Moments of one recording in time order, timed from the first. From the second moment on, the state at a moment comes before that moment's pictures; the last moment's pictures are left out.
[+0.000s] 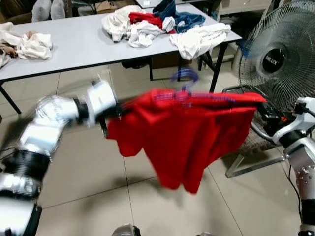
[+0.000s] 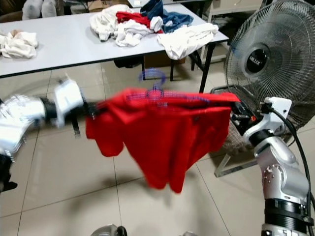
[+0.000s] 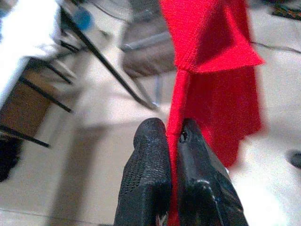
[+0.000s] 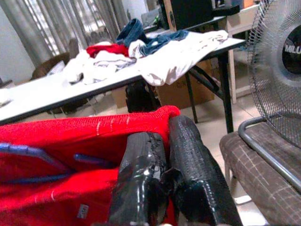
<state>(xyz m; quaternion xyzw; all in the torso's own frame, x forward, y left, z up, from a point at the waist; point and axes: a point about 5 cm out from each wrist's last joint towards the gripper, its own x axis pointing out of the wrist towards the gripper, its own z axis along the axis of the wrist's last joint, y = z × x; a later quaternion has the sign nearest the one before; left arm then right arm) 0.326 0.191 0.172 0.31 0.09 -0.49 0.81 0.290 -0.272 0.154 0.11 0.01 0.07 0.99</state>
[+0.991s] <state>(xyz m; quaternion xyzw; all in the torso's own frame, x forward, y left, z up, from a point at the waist) 0.342 0.154 0.157 0.31 0.15 -0.44 0.83 0.327 -0.217 0.176 -0.31 -0.02 -0.04 0.95</state>
